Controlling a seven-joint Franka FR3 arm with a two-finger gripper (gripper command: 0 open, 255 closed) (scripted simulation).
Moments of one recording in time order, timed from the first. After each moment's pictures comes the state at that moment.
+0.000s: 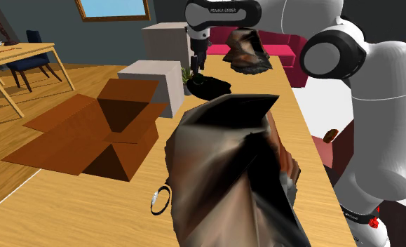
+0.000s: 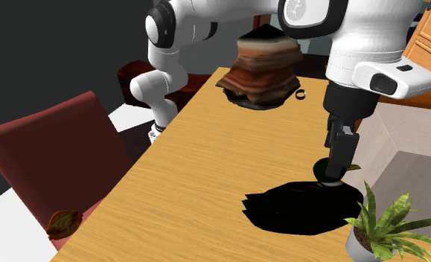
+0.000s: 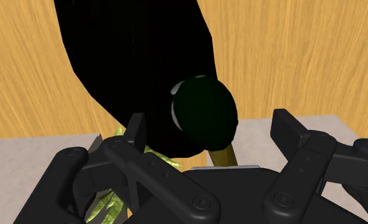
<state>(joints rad) 0.09 0.43 -0.02 -1.14 -0.01 1.68 -0.46</state>
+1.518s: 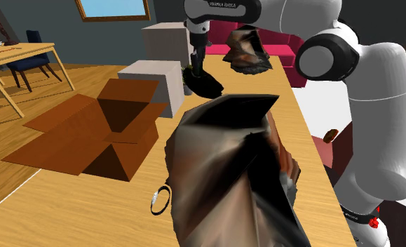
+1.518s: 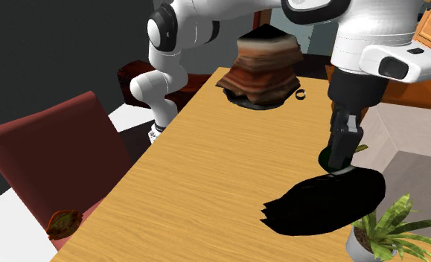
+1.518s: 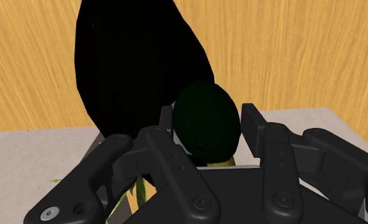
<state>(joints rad) 0.09 0.47 -0.02 -1.02 -0.01 1.60 -0.46</state>
